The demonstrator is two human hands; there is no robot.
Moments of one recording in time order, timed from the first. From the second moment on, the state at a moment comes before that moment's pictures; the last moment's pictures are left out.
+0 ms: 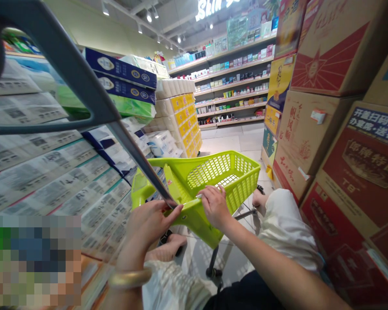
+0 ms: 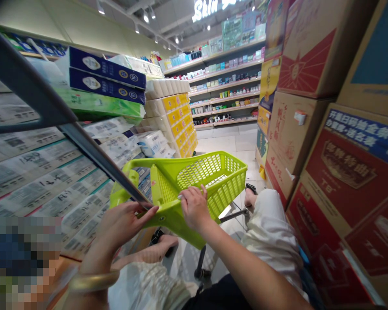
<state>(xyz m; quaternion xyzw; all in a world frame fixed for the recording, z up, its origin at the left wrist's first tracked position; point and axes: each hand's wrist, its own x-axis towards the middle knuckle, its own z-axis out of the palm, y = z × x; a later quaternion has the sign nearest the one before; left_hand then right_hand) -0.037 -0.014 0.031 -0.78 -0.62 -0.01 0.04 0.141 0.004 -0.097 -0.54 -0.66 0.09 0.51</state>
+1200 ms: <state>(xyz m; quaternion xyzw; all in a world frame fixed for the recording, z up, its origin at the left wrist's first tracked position) -0.049 -0.013 0.027 -0.80 -0.60 -0.04 0.05 0.129 0.006 -0.088 -0.57 -0.69 0.05 0.44</state>
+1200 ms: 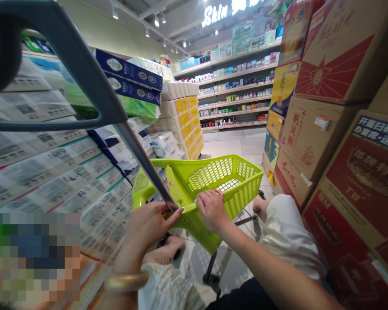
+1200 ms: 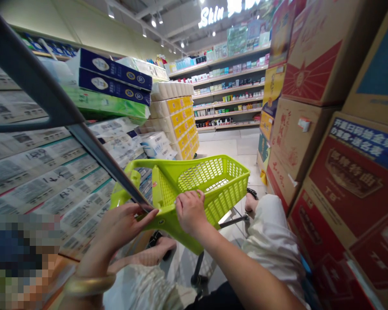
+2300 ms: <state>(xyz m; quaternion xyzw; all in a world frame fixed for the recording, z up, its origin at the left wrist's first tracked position) 0.026 -0.027 -0.041 -0.83 -0.51 -0.13 0.19 0.169 0.020 -0.109 -0.65 -0.64 0.00 0.41</state>
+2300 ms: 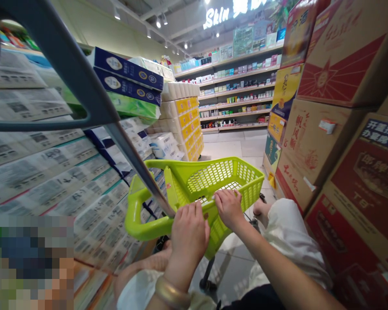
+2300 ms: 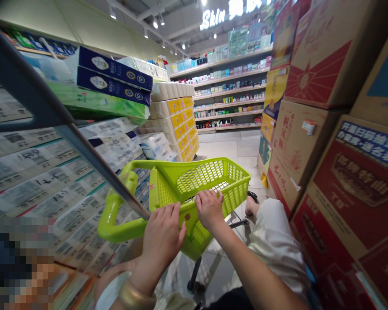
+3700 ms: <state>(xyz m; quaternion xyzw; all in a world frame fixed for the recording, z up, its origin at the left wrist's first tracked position) 0.000 -0.017 -0.048 -0.83 -0.50 -0.16 0.20 0.142 0.017 -0.110 -0.57 -0.70 0.03 0.43</state>
